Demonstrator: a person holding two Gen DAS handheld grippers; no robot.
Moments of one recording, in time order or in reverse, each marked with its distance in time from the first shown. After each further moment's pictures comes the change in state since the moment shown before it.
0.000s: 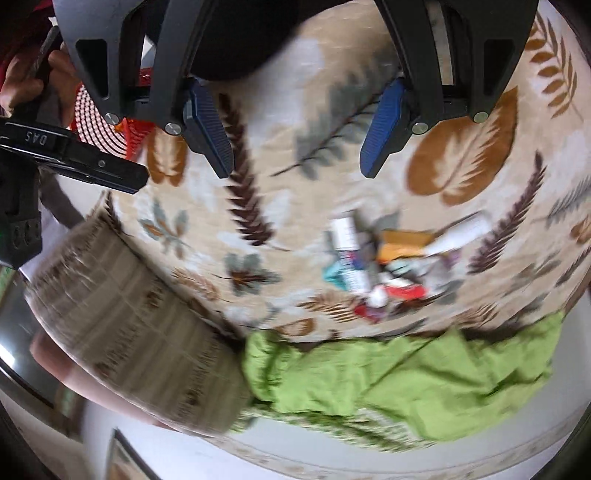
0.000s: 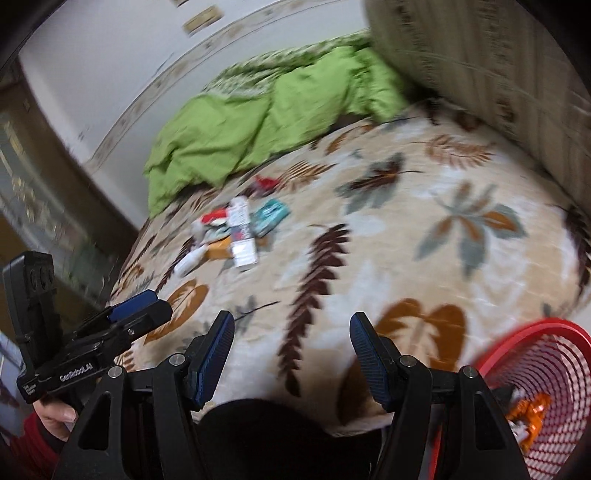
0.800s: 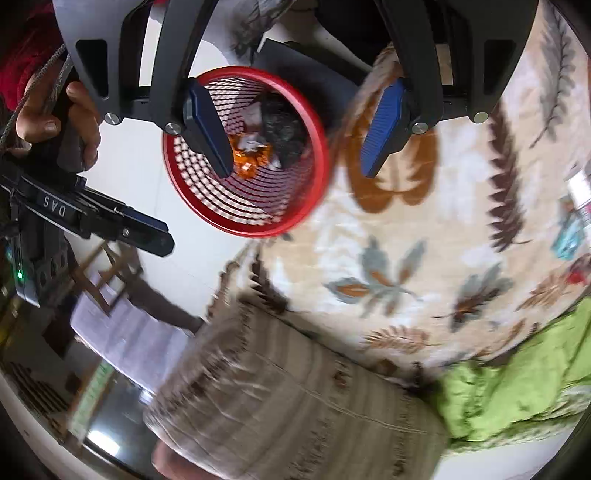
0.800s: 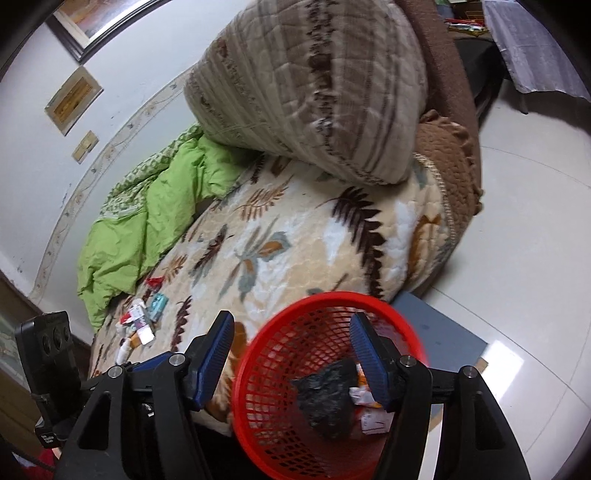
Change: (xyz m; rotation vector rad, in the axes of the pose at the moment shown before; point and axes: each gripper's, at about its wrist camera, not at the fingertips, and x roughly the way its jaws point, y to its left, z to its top) left arm 0.065 -0.233 -0.019 0.339 0.214 -0.376; right arm -0.173 -0.167 -0.064 0.419 -0.273 -0.246
